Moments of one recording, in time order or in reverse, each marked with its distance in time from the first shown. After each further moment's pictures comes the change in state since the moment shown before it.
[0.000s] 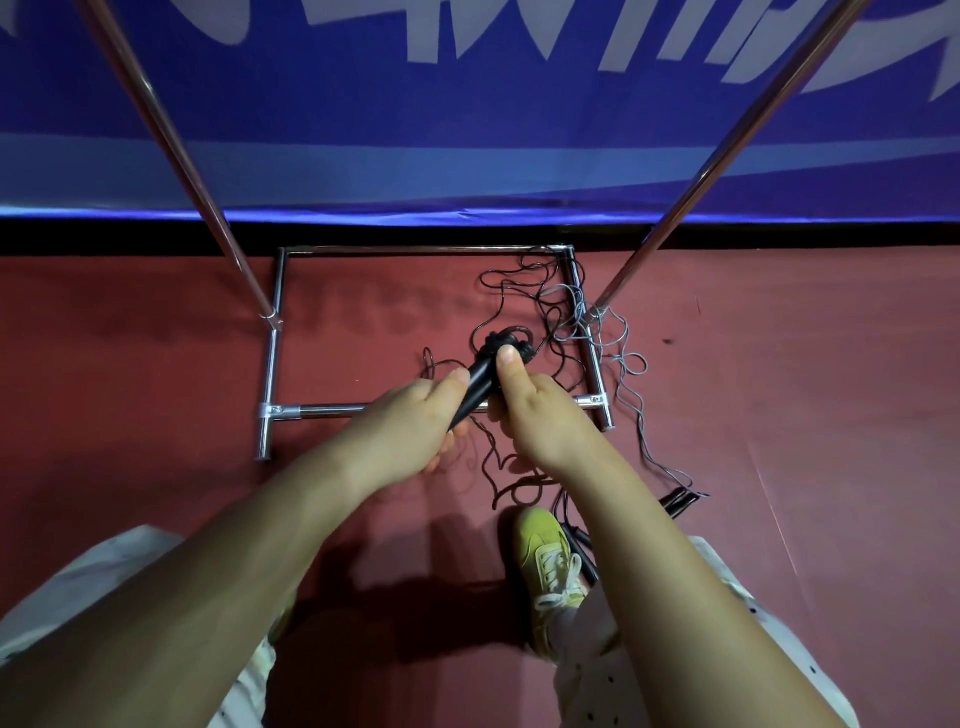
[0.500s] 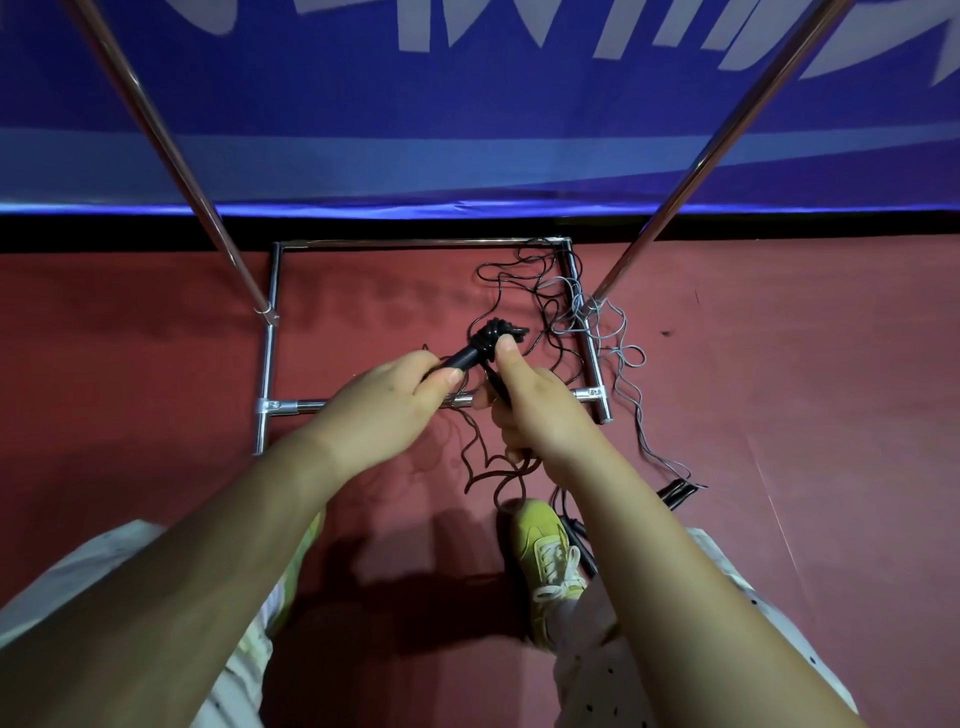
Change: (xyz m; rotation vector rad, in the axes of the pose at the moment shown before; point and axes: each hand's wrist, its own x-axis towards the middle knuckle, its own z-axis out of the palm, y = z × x) left_hand 0.005 -0.004 -0.009 0.335 0.124 0.084; right_hand 0.002 0.005 0.001 0.260 -0.038 0.090
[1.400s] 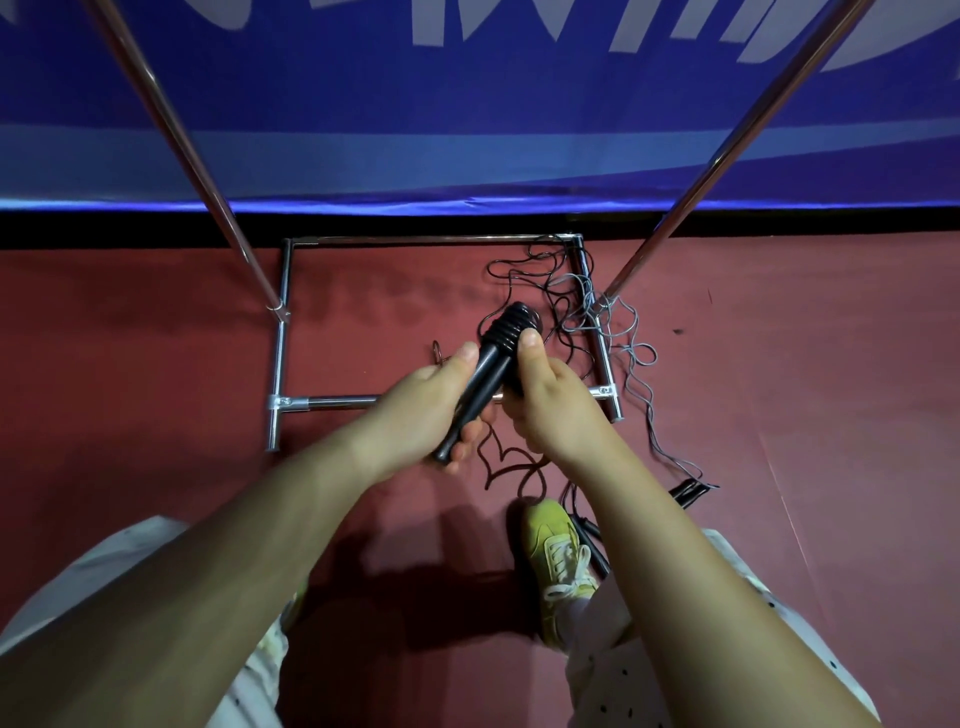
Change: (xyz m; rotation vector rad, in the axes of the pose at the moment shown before) left_hand -0.007 0.014 0.007 -0.726 -0.247 -0.159; right_hand -0.001 -0.003 0.003 -0.102 0.064 -0.183
